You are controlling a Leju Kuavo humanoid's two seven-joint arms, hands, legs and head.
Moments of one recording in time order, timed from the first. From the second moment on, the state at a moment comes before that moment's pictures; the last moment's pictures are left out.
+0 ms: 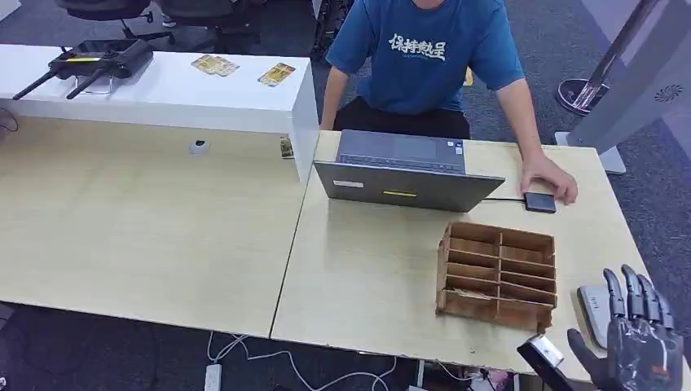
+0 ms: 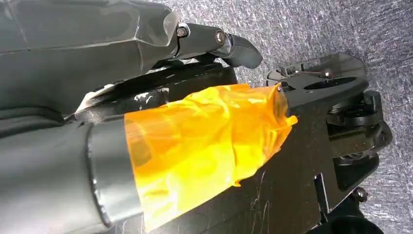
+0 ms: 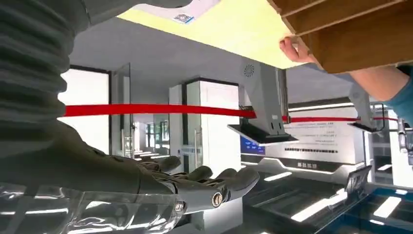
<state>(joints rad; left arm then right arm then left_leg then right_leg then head) -0.09 -0.07 -0.95 -0.13 0.96 0.24 0.05 0.15 -0.41 0.05 -1.66 1.20 -0.37 0.14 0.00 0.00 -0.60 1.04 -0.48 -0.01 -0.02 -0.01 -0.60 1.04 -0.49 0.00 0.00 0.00</state>
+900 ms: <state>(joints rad) -0.10 -0.07 -0.95 -0.13 0.98 0.24 0.05 0.13 -0.43 0.08 -1.59 1.17 -0.33 0.16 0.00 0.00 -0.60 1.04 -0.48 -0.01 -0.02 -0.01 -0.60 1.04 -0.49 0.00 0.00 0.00</state>
